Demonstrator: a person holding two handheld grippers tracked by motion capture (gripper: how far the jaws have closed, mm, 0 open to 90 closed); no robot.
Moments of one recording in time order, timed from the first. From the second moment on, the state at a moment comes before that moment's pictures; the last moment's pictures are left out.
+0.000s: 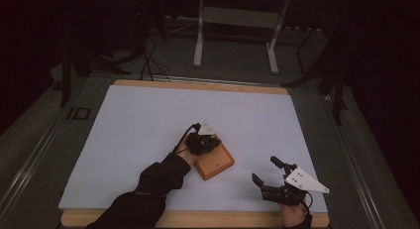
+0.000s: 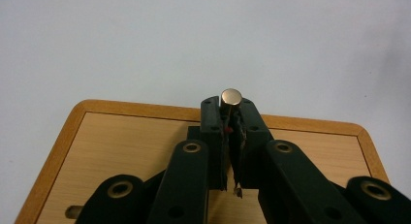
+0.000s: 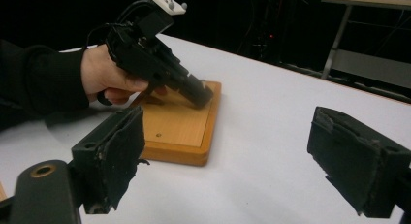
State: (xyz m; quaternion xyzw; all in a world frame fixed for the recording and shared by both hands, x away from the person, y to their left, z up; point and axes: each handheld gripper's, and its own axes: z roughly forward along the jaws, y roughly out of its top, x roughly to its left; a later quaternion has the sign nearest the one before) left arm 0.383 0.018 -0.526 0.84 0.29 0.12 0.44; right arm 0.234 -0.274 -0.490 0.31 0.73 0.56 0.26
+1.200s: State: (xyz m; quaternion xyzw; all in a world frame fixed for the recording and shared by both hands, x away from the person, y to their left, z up) left arm 0.406 0.046 -0.506 0.84 0.30 0.13 0.44; right arm 0.234 -0.273 -0.490 0.31 0.73 0.55 0.26
